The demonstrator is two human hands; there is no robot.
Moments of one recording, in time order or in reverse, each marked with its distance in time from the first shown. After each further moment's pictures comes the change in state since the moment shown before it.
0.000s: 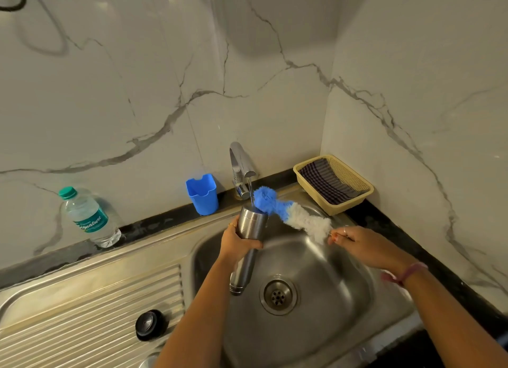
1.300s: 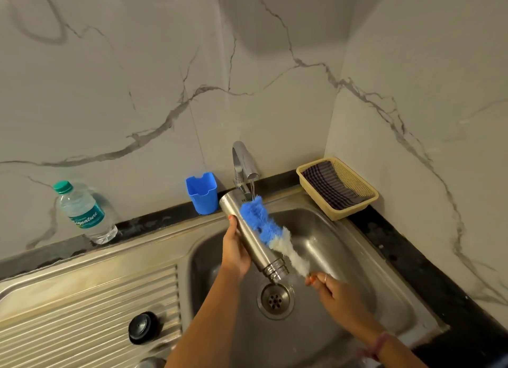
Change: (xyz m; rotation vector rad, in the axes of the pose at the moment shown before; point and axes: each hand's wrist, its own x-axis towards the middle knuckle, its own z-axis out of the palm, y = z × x) left_hand 0.000 -0.006 0.020 -1.052 -0.057 -0.210; right_hand -0.020 0.010 0.105 0.246 0.105 -0.116
